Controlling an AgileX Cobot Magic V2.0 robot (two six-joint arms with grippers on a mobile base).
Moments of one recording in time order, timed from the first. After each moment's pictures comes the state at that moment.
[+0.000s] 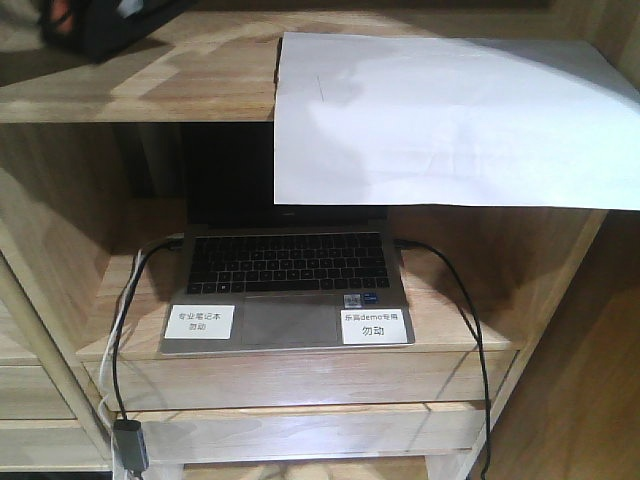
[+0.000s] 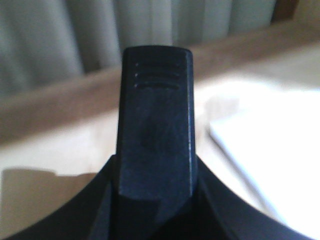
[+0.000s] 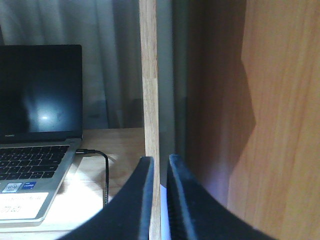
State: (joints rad) left arm -0.43 1.41 -1.72 0.05 0.80 -0.03; right arm -0.03 -0.01 0.03 -0.04 0.09 0.04
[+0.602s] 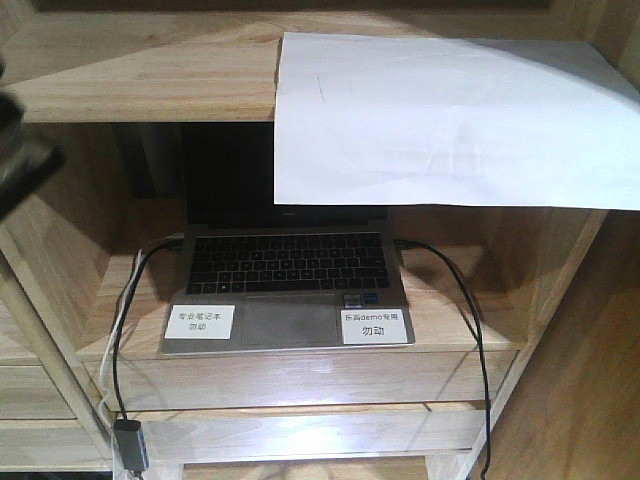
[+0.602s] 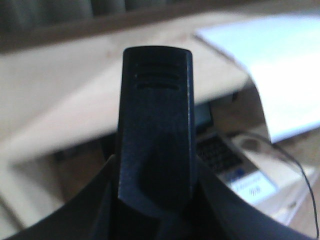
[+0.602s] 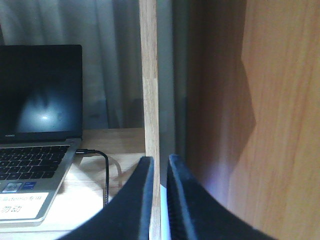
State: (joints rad) left arm -0.43 0.73 -1.01 0.05 0.70 -0.02; right arm -0.03 -0.01 0.03 -0.04 0.09 0.04
